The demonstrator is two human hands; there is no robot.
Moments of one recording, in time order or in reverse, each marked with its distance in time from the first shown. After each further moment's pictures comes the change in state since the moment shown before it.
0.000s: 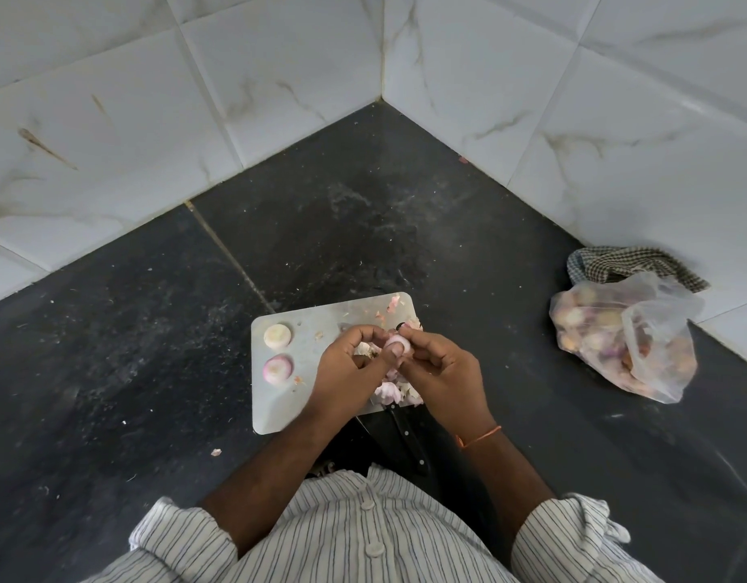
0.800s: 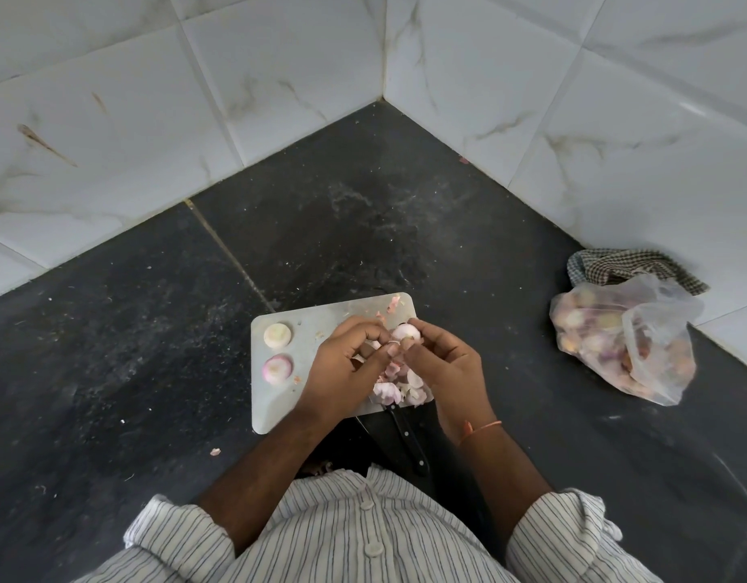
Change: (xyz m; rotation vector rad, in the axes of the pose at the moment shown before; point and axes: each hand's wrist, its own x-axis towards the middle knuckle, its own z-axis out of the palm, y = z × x) left_hand 0.010 -0.005 -0.014 0.218 -0.036 0.367; right_hand 0.005 -0.011 0.002 0.426 0.041 0.295
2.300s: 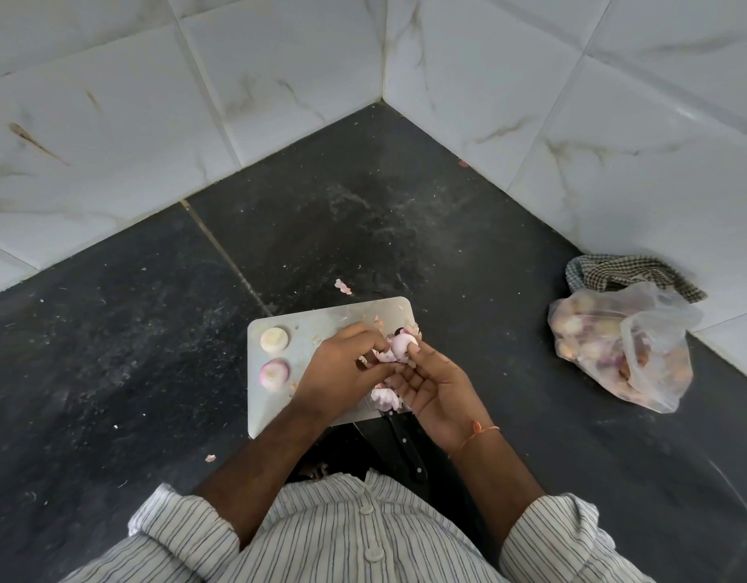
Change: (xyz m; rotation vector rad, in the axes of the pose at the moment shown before) left_hand 0.018 -0.023 -0.001 0.203 -0.063 0.138; right_hand 0.007 0.008 0.003 0.424 -0.004 0.360
